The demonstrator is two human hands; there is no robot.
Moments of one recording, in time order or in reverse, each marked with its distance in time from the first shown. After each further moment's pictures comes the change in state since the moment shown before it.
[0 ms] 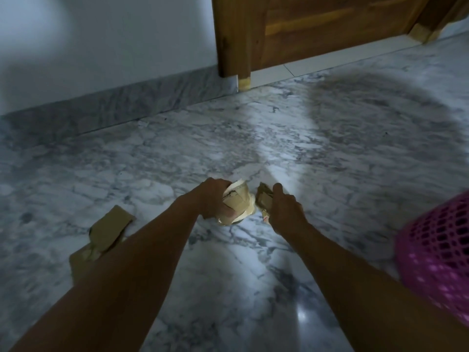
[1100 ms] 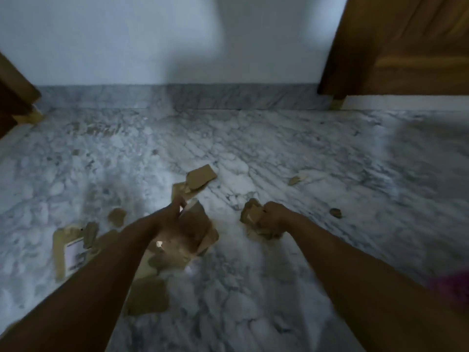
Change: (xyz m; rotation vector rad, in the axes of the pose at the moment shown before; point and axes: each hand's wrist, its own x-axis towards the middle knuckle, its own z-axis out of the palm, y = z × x) left_hand -0.311 -0.015 0.001 -0.215 0.042 -0.635; right_hand -0.082 -0.114 -0.007 -0.095 -0.672 -0.389
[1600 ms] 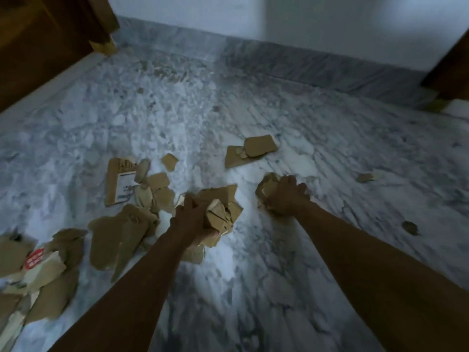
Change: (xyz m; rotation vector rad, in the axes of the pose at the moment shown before) left_hand -0.014 -0.104 0.137 -0.222 0.226 -0.363; right_hand 0.073 -0.076 0.088 -0.354 0.228 -0.016
